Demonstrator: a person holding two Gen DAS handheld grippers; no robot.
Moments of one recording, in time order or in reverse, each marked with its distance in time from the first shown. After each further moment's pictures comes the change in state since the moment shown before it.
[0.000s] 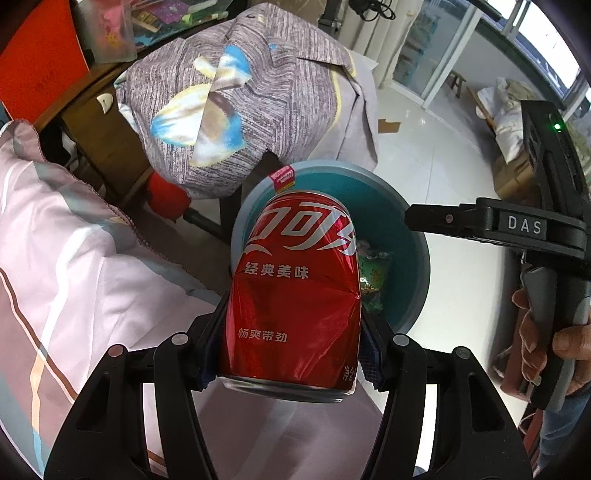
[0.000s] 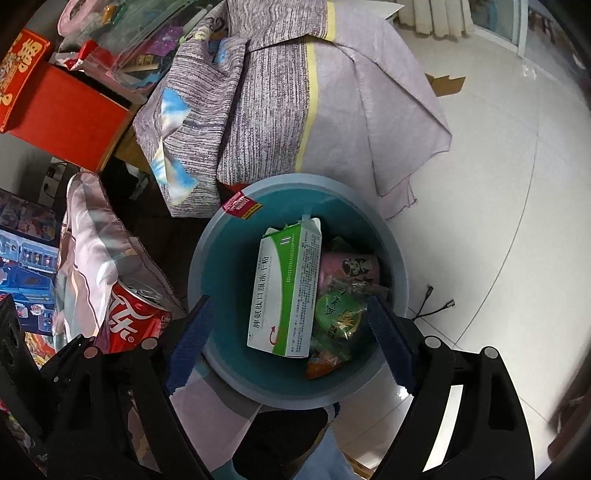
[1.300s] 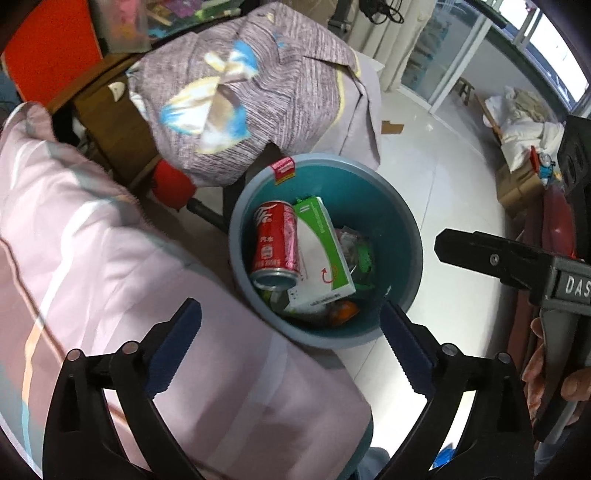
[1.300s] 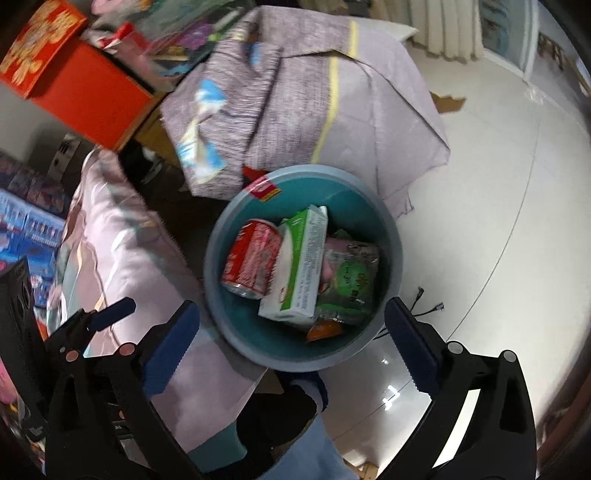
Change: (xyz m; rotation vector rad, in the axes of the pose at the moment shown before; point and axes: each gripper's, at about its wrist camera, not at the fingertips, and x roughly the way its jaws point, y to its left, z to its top) left arm -0.015 -0.007 -0.016 -0.058 0.003 0.013; right arm -0.038 0.026 -0.037 -0.106 -0.034 -0.024
